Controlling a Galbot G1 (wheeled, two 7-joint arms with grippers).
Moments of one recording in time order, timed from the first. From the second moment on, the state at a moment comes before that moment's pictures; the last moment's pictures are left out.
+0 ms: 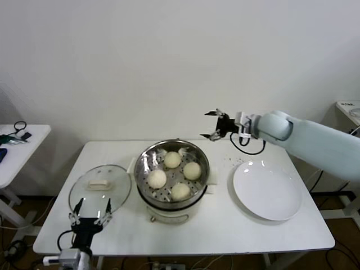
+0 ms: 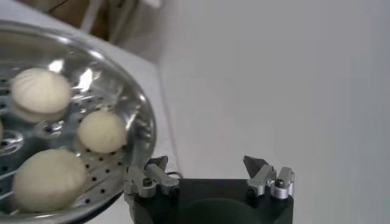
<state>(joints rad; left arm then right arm) 1.70 -1.38 -0.65 -2.07 -0.04 0.06 -0.10 0.29 0.71 -1.05 1.40 0.65 0.00 -0.32</state>
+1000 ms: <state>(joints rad) 1.70 -1.35 -0.70 -2.12 0.56 0.11 -0.08 -0.95 0.85 0.28 1.68 0.44 -0.05 -0.17</state>
